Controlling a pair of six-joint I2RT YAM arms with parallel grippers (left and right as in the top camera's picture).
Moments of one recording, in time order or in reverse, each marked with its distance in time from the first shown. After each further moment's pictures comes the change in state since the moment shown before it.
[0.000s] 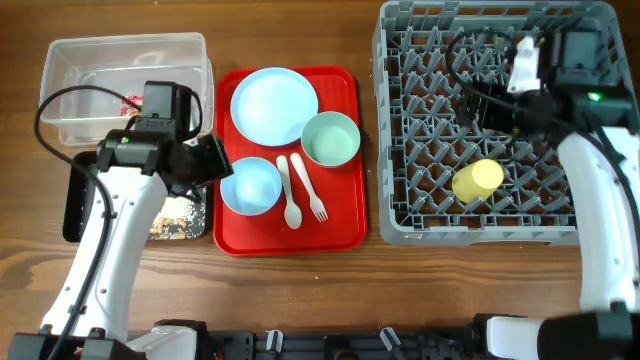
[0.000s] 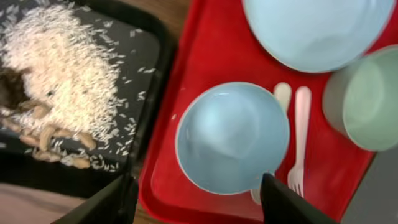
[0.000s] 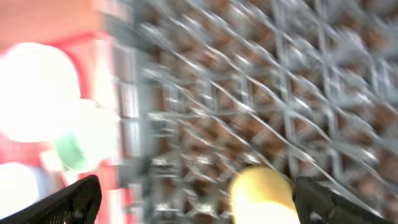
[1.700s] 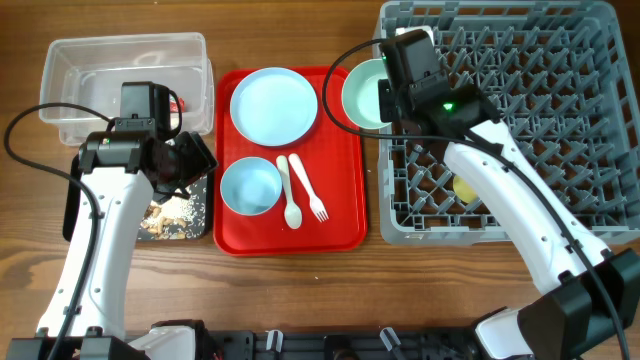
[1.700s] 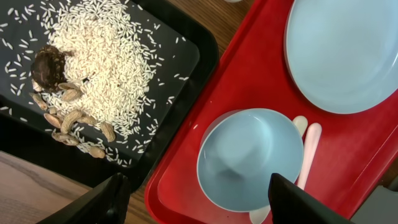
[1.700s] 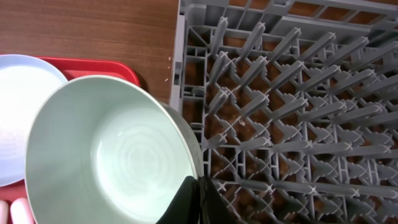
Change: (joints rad) left arm 0.079 -0.002 0.000 -0.007 -0.029 -0.125; right arm 0.510 0.129 0.006 0.264 0.637 0.112
